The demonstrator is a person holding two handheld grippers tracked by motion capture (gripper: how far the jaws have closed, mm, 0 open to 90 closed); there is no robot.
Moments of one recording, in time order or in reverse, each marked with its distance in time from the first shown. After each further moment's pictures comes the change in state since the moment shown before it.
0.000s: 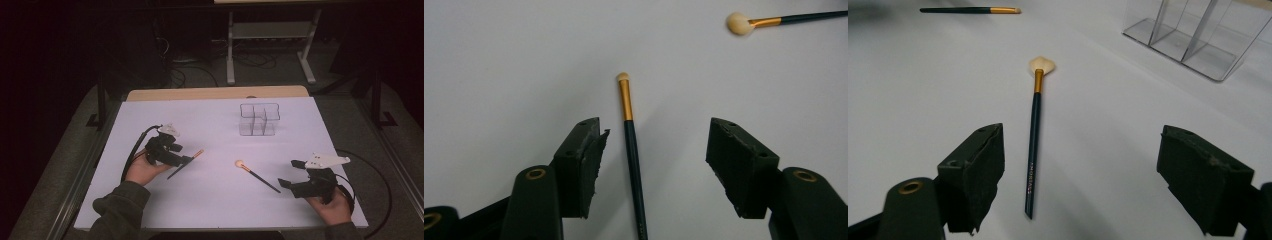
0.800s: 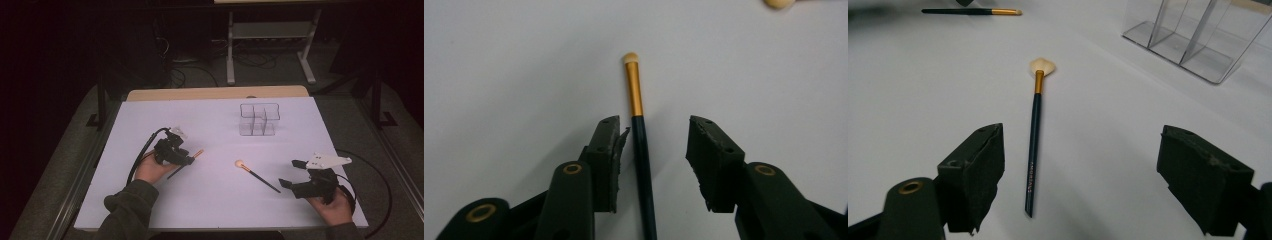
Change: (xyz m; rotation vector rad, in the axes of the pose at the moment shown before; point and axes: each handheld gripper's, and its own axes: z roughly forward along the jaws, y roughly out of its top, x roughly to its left) left arm 0.009 -0.002 0.033 0.095 0.005 -0.008; right arm 0.000 0.000 -0.003 -0.006 -0.002 -0.009
